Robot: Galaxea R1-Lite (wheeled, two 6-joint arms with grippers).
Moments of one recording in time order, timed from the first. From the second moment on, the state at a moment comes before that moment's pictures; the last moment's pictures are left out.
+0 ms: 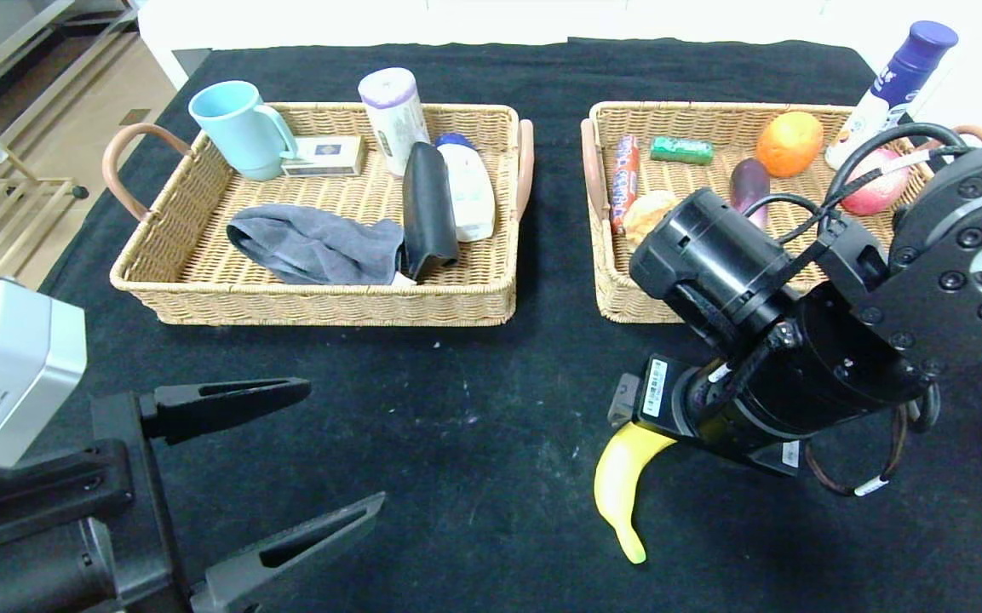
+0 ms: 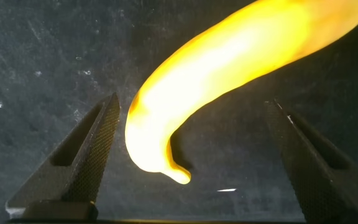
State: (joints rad) left arm -0.56 1.08 -0.57 -0.36 -0.25 0.19; right arm 0.78 1.88 -1.70 0.88 -0.29 1.04
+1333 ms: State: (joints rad) left arm -0.57 1.08 -0.56 -0.36 -0.25 0.20; right arm 0.78 1.93 -1.70 0.89 -0.29 1.05
